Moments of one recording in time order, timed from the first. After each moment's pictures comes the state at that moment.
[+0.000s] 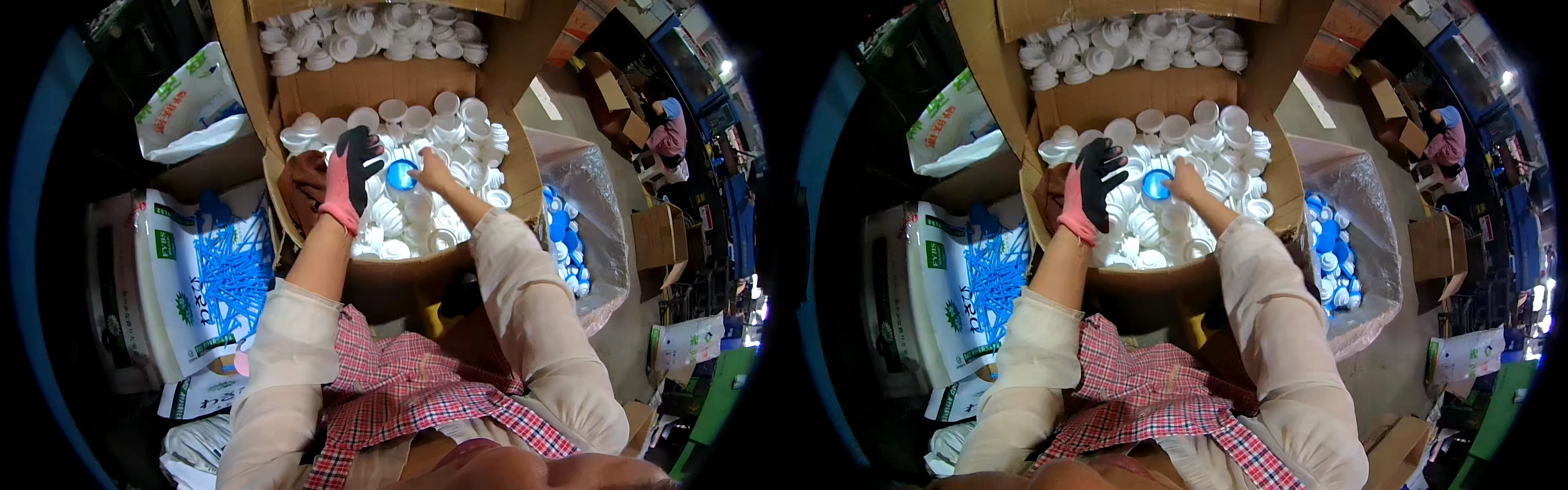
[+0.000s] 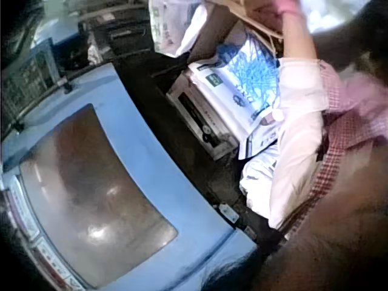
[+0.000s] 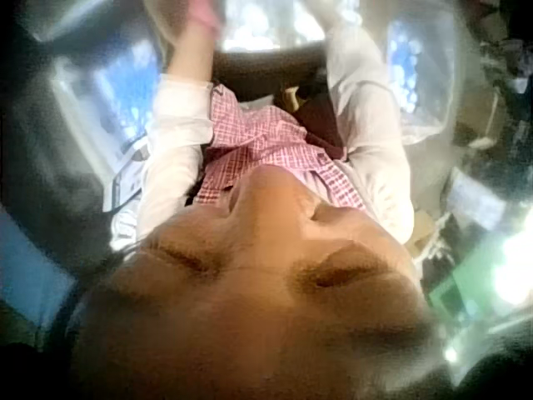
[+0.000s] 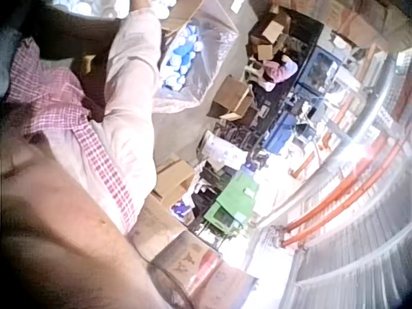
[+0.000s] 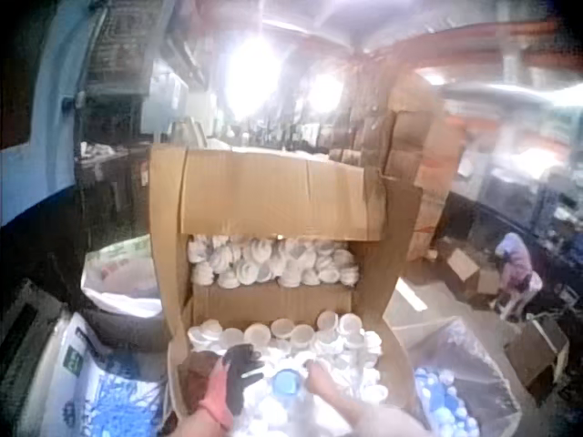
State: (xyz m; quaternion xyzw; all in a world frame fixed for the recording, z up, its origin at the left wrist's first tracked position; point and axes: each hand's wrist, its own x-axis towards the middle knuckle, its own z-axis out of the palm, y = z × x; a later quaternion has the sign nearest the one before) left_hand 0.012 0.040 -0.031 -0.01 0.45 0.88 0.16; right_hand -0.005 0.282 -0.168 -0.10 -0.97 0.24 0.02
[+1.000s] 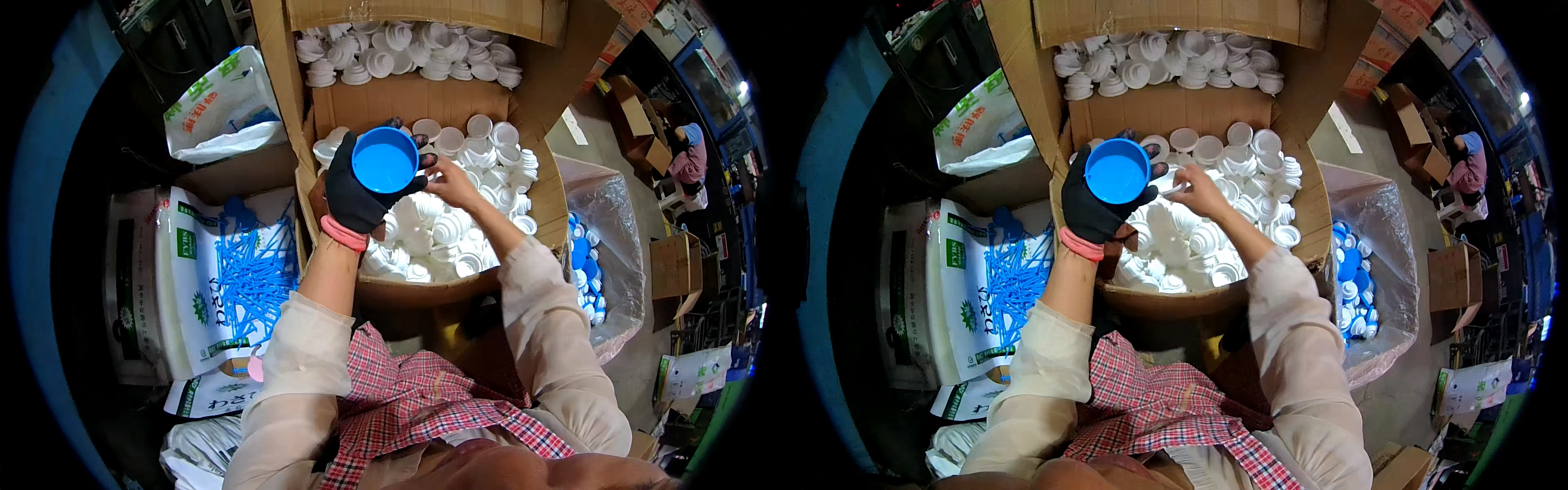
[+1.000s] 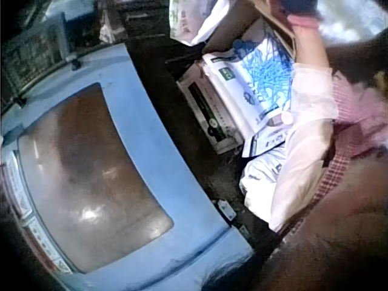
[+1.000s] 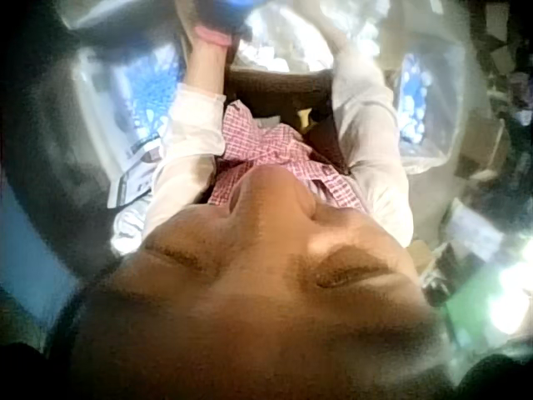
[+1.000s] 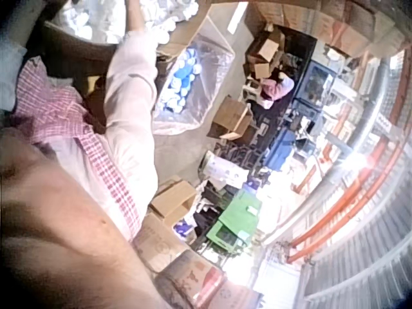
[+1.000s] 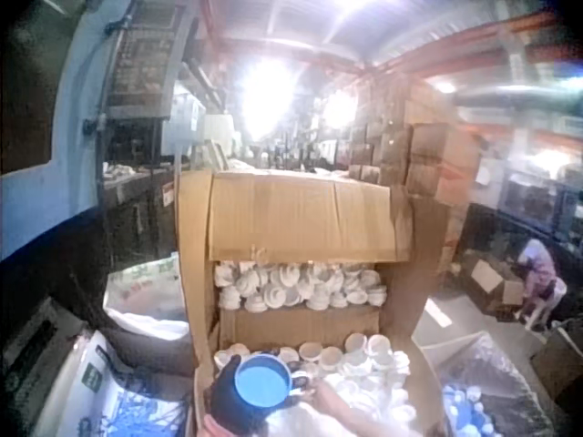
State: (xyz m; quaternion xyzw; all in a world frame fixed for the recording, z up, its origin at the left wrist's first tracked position) left_hand -0.004 -0.003 -0.008 0.13 -0.07 0.91 0.40; right_hand -0.012 0.235 -0.101 0.11 -0.89 0.45 0.02
